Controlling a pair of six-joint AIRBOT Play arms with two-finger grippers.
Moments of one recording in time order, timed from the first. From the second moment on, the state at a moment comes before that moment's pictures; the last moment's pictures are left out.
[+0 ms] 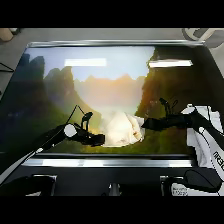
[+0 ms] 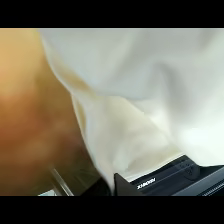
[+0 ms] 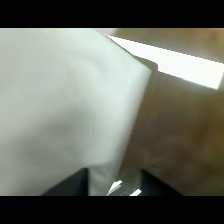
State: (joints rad) left arm -0.64 -1.31 0.70 0.79 -0.72 -1.65; right arm -0.15 -1.46 0.79 -0.76 1.10 0.89
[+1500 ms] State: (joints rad) left arm -0.18 -0.69 1.63 1.29 -0.67 -1.49; right arm -0.15 -0.79 1.75 -1.23 0.76 1.00
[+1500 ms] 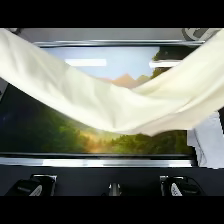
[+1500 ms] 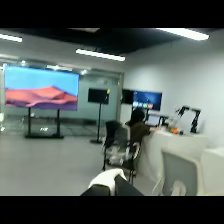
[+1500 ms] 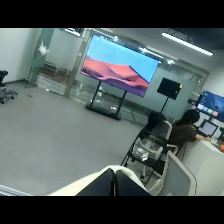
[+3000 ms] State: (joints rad) left arm -0.18 -0.85 0.78 1.28 -0.82 -1.54; right arm -0.10 -1.23 0.72 -1.01 1.26 1.04
